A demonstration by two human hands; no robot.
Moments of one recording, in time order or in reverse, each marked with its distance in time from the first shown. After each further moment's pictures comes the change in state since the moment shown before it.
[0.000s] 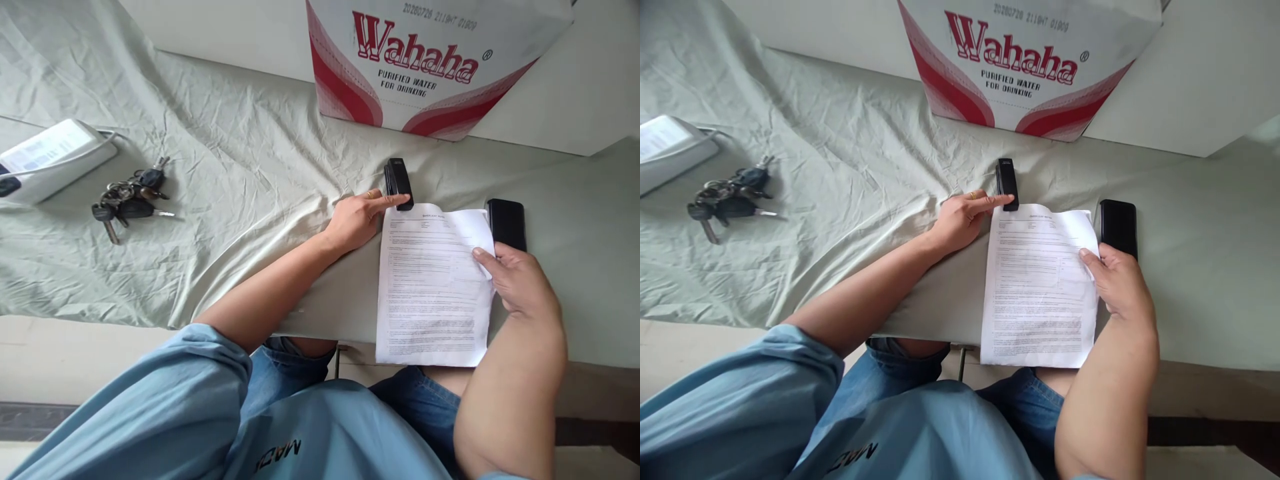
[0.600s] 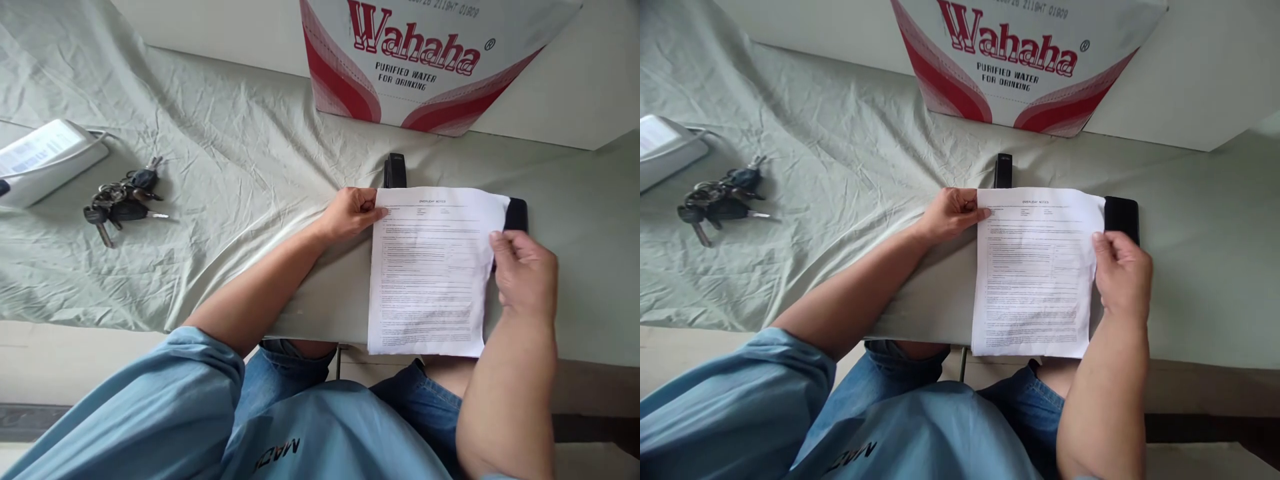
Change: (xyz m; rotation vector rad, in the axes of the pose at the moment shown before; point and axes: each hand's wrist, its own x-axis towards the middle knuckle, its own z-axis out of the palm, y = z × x) left_hand 0.007 -0.007 -0.020 -0.498 -0.098 -0.111; right_hand 0.003 -0.007 0.018 -0.079 0.345 -0.172
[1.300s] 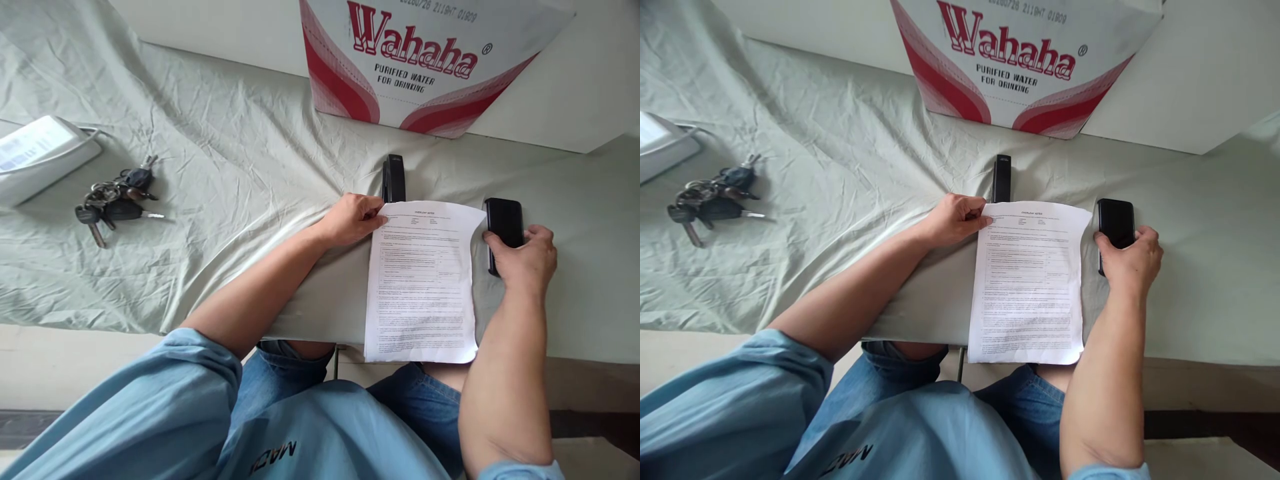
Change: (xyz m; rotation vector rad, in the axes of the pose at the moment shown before) left_hand 0.000 0.005 0.001 0.286 -0.101 0.040; right_hand 0.062 0.044 -0.002 -0.698 0.243 0.123
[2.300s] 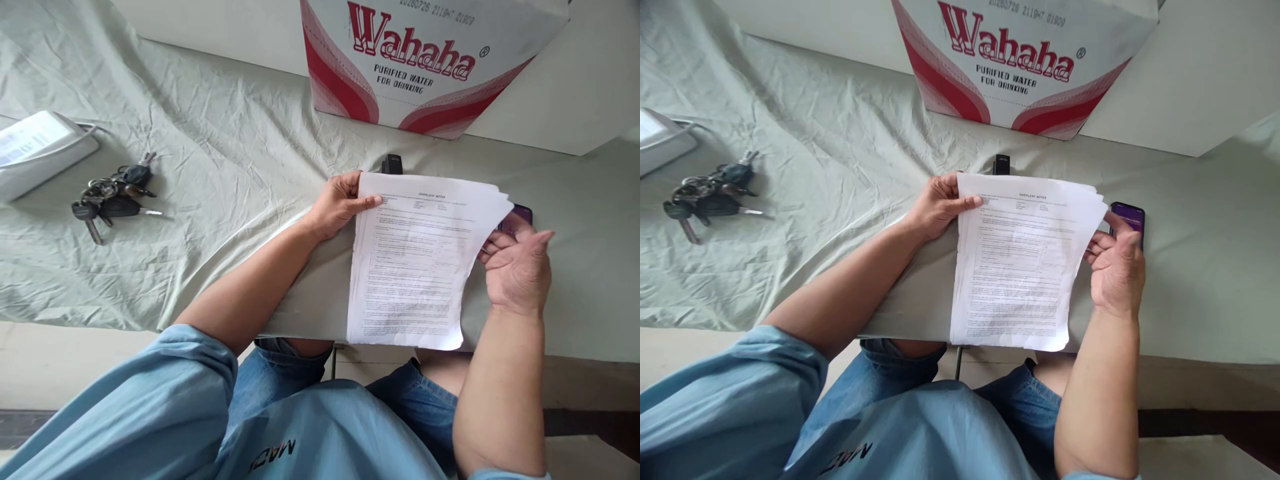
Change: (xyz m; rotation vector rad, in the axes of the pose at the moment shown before) left_hand 0.005 -0.014 0.002 -0.768 0.213 -0.084; right_hand -0.067 -0.041 -0.028 1.142 -0.357 -0.038
